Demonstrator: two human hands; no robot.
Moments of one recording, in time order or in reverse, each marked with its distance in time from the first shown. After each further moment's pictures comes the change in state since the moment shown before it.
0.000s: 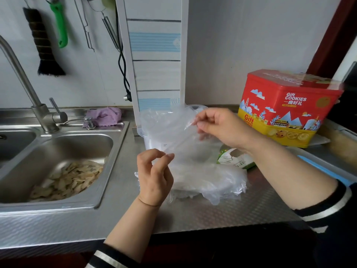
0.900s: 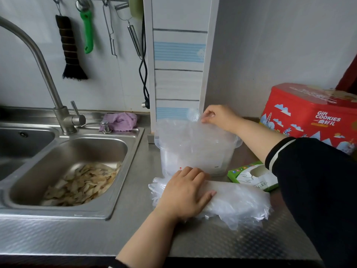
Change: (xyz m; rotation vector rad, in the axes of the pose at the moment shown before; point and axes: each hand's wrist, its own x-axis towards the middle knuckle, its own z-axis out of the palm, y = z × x) left_hand -0.018 -0.016 0.013 0.059 -0.968 -0.139; right_hand 0.154 0.071 -0.023 -0.634 0.059 0.049
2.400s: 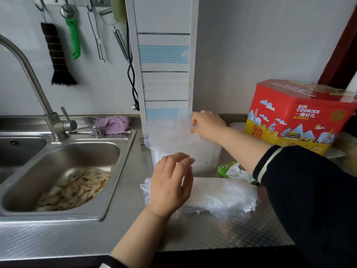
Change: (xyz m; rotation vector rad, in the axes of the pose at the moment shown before) left_hand 0.006 0.021 -0.025 -0.019 0.563 0.067; right_hand -0.038 -0.030 0.011 -0.386 -0.008 0.034
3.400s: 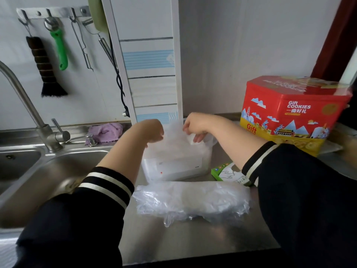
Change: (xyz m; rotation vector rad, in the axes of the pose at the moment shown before) left_hand 0.154 -0.083 0.023 0.370 -1.180 -0.554; right_hand 0.009 0.002 -0.023 0.448 -0.415 0.195
